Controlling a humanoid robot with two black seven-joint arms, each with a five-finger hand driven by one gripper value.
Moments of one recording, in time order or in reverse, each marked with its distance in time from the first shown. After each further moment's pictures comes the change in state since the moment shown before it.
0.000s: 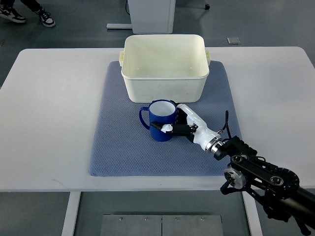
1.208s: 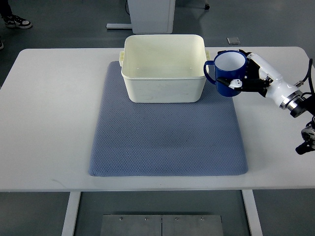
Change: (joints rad) left arm 0.000 0.000 0.000 0.000 0.000 0.000 0.000; right arm 0.179 -0.498 0.020 0.205 0.058 0.004 0.009
